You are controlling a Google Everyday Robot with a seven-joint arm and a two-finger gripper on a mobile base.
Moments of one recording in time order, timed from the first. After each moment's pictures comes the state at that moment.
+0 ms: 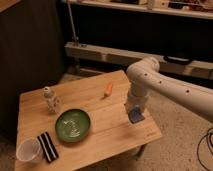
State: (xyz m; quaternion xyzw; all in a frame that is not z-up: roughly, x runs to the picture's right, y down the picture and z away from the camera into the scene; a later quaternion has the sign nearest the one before) arm 0.118 0.089 0.717 -0.24 -0.25 -0.69 0.64
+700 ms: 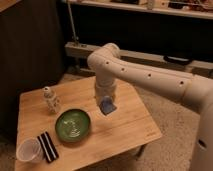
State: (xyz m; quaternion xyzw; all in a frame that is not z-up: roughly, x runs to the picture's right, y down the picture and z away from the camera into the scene) arm -0.038 0.044 0.699 -0.19 -0.28 -0.76 0.56
